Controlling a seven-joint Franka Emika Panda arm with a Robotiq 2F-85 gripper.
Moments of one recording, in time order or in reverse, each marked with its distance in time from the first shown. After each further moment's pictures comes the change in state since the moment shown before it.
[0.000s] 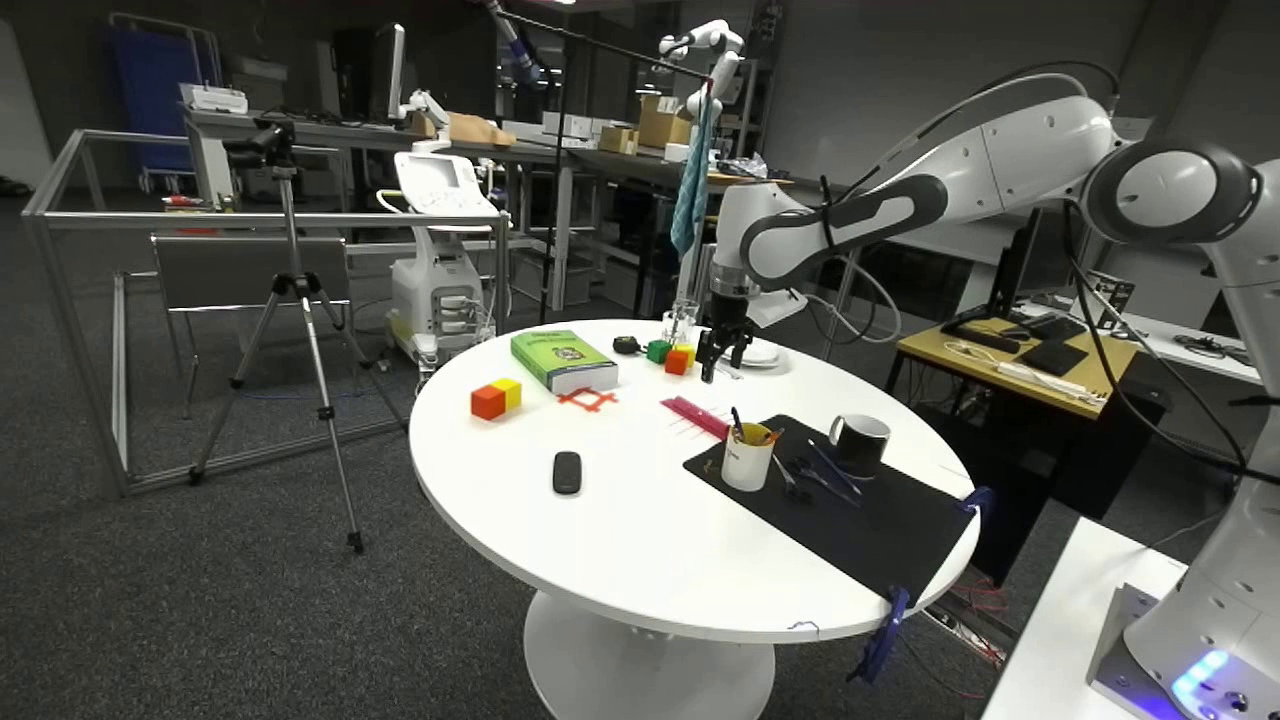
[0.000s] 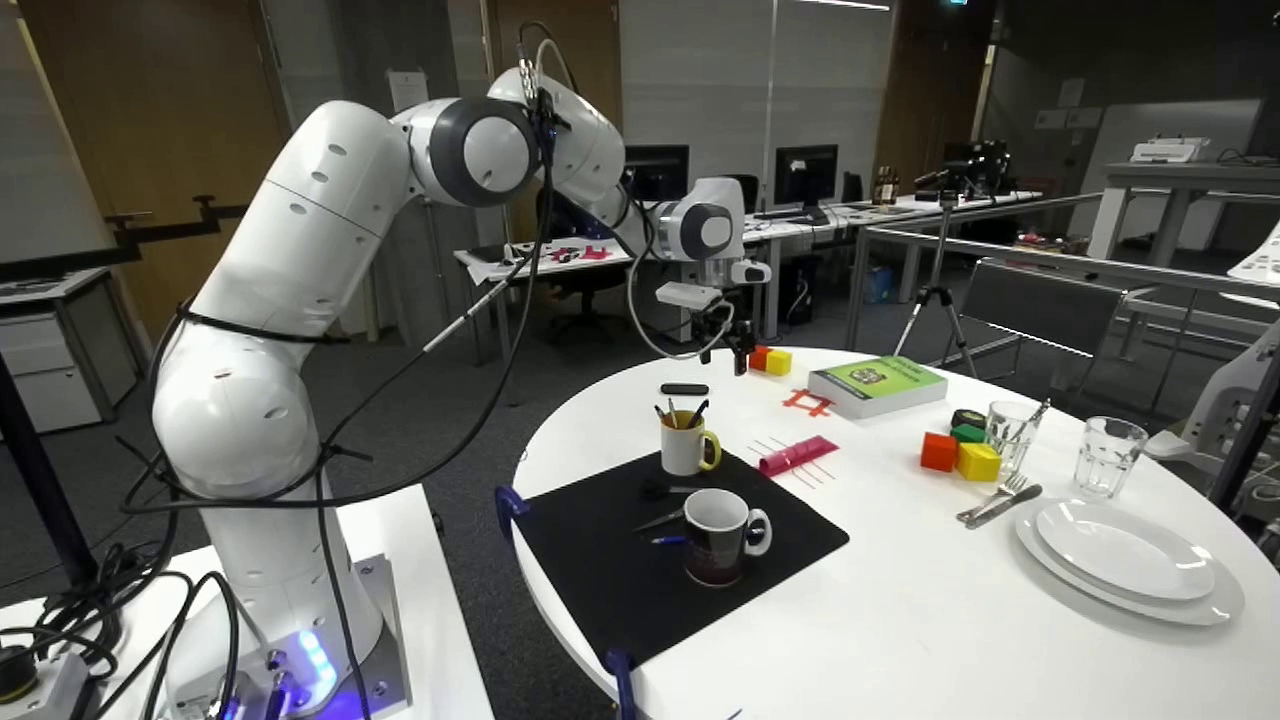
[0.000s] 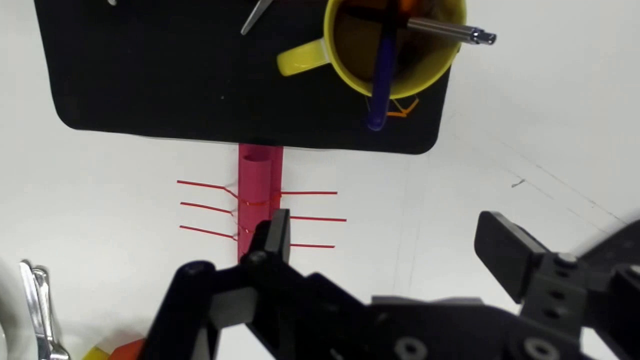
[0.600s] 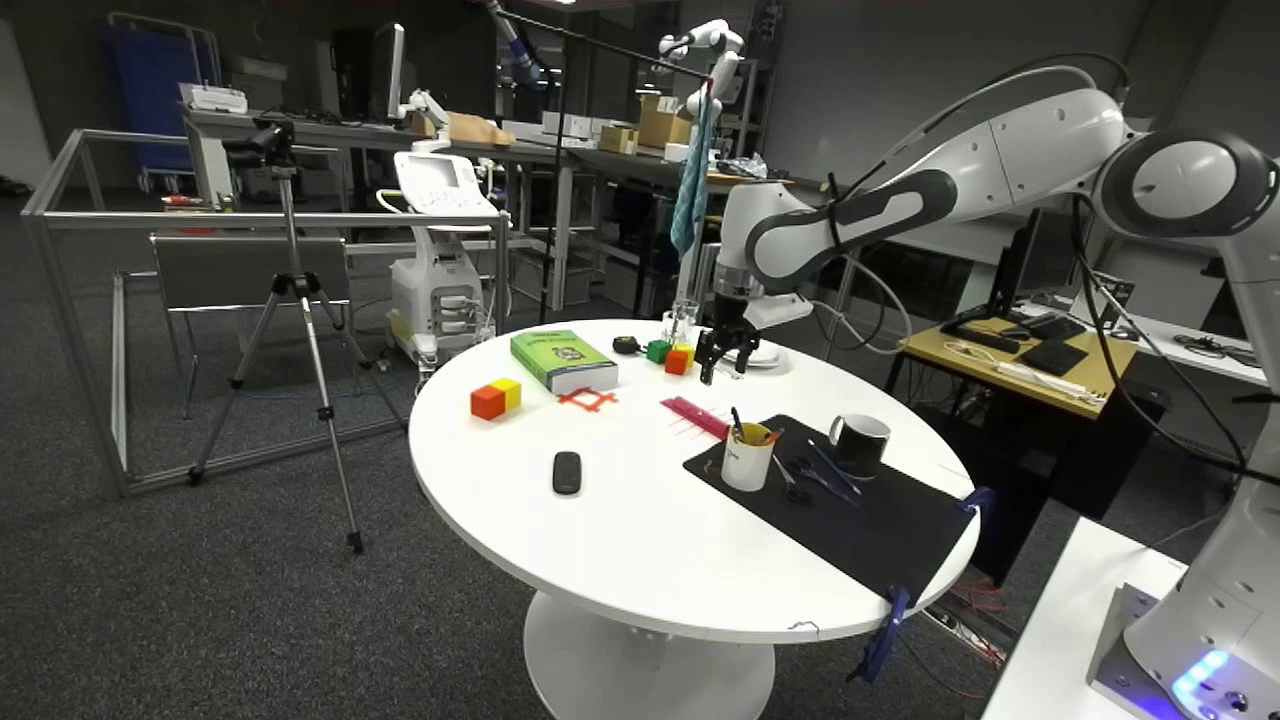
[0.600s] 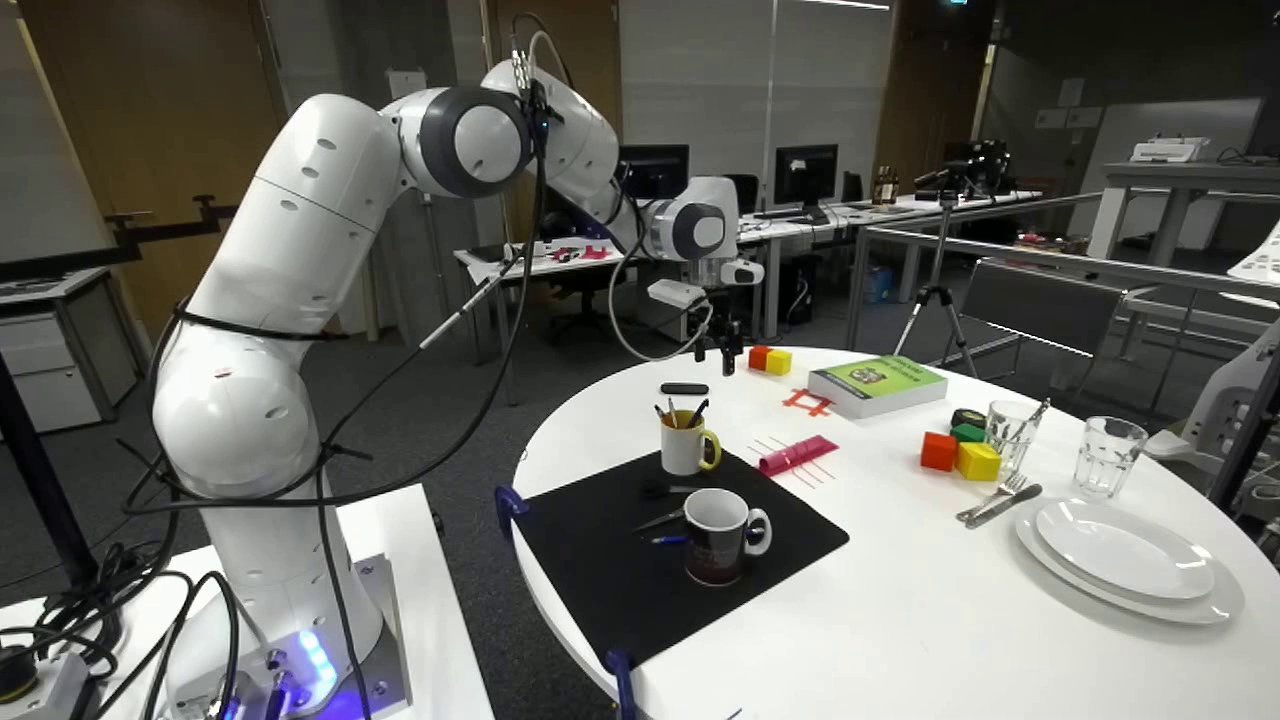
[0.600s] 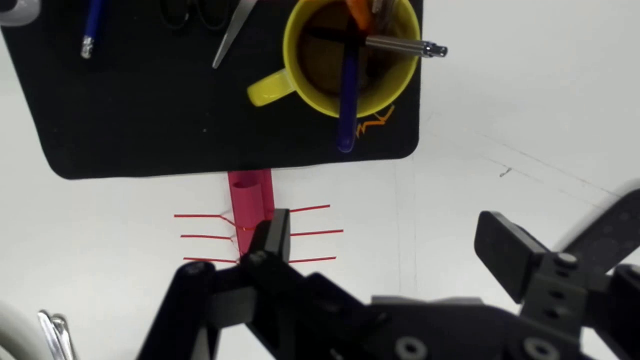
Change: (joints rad) arm 0.005 -0.039 0.003 -0.066 0.033 0.034 0.142
